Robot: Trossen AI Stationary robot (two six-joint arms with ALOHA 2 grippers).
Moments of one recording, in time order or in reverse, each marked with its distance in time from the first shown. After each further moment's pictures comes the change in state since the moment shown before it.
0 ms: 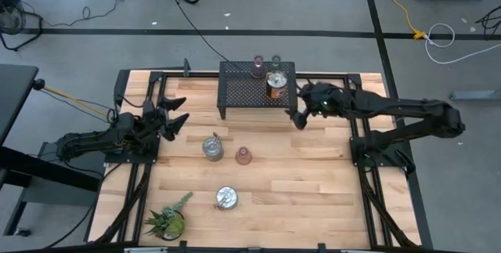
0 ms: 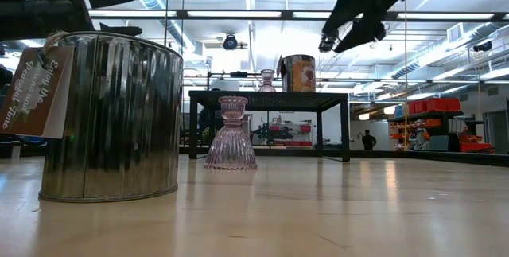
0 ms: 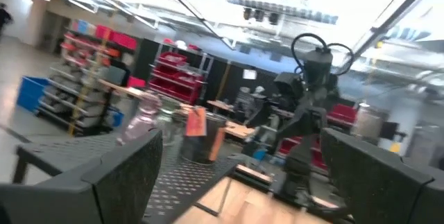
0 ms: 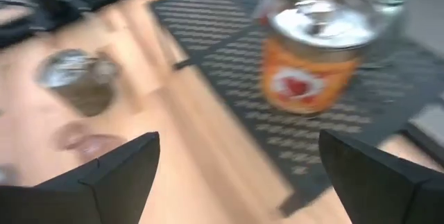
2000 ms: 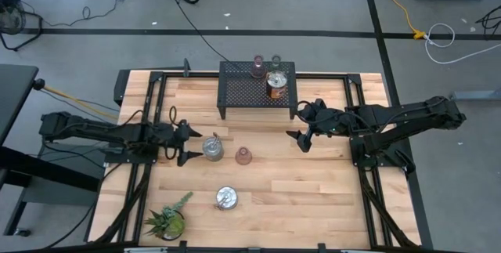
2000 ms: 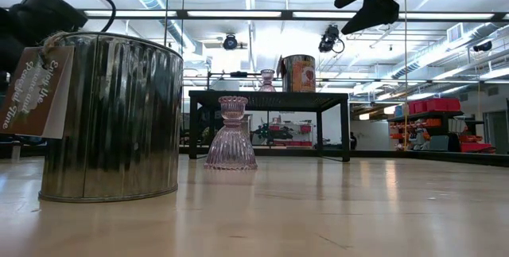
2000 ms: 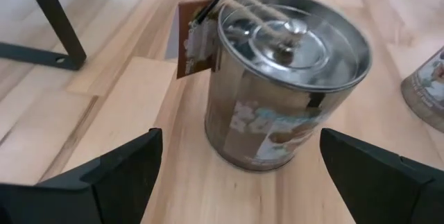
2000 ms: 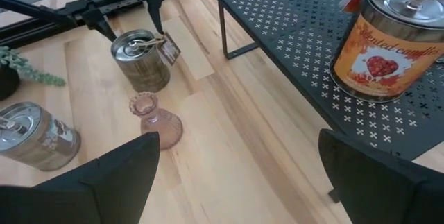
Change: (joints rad) left arm -0.124 0.579 0.003 -0.279 0.242 0.087; right arm 0.298 -0.029 0.000 -0.040 0.142 0.118
